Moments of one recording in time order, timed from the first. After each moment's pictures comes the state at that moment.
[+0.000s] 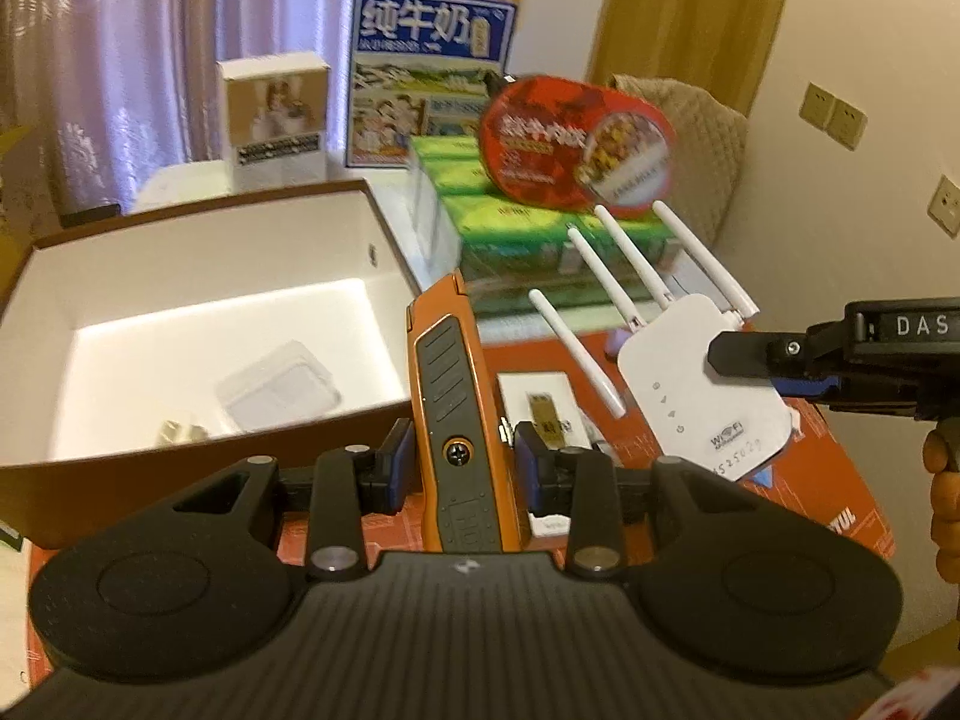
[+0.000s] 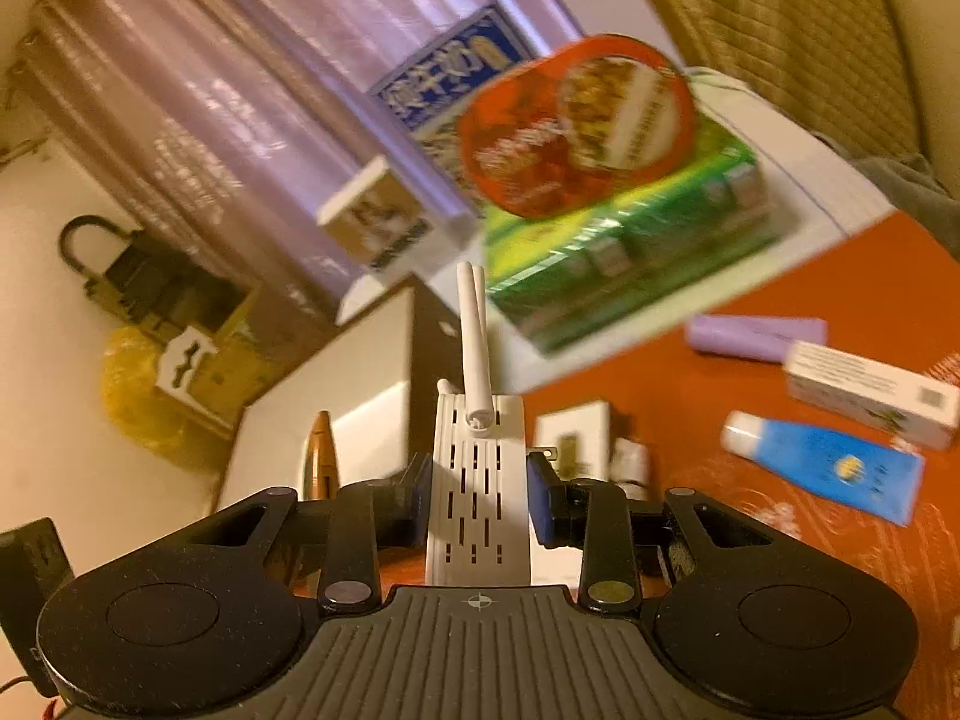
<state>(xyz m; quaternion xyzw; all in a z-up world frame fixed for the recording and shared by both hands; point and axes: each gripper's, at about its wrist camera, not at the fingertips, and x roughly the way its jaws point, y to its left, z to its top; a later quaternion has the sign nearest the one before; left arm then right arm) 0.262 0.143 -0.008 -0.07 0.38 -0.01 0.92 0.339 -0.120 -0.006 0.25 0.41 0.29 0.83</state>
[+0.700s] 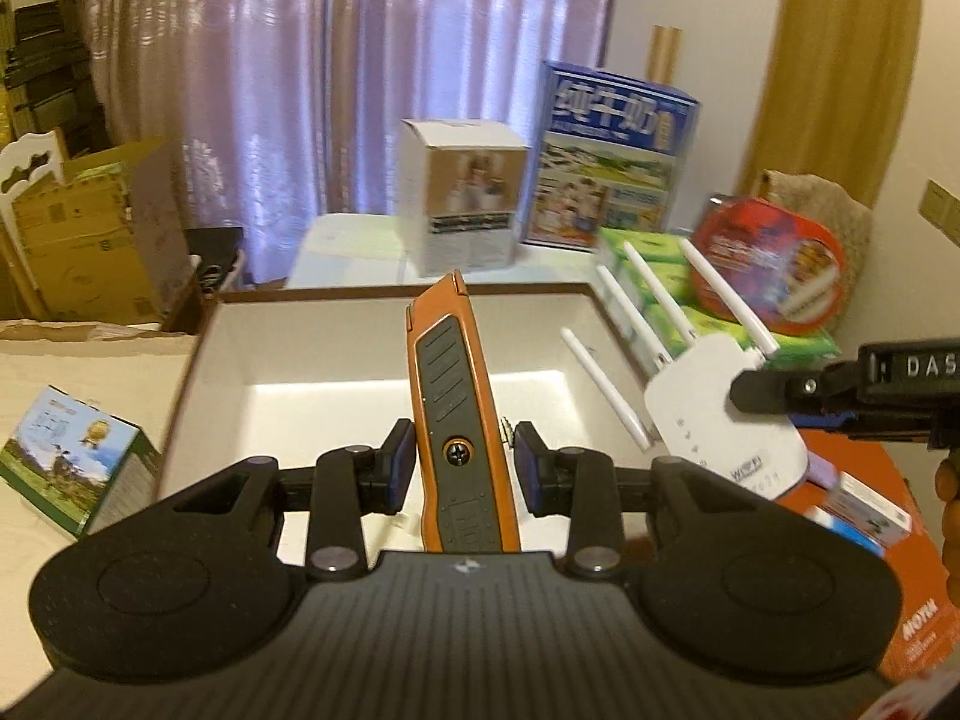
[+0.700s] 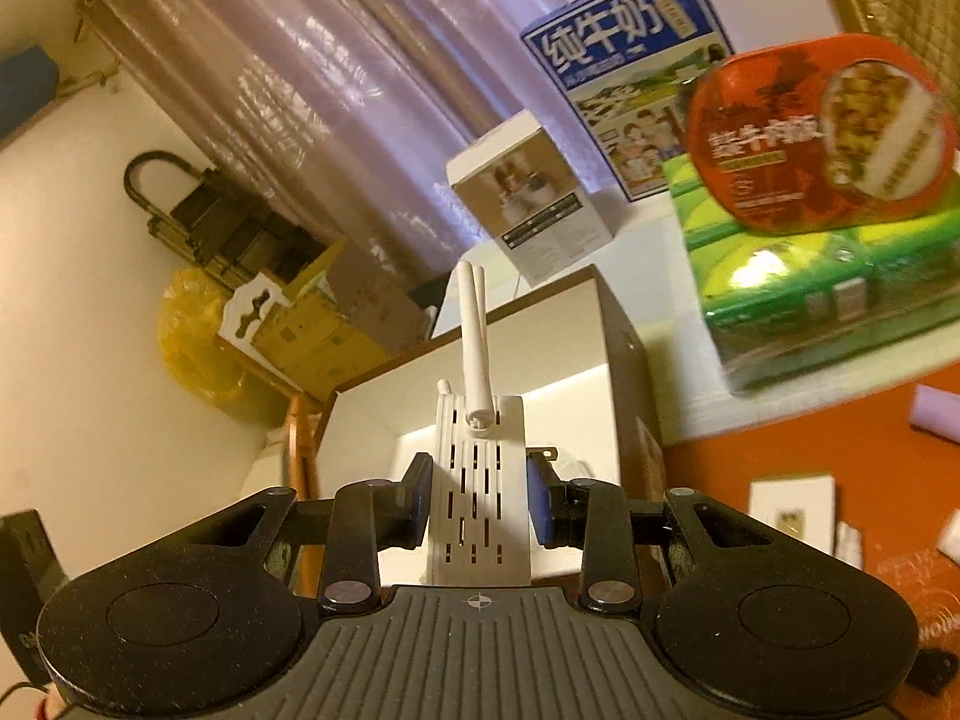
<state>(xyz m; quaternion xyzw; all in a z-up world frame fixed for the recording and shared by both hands) 0.272 0.271 0.025 -0.08 0.34 0.11 0.93 0.389 0.018 0.014 0.21 0.41 0.37 0.80</state>
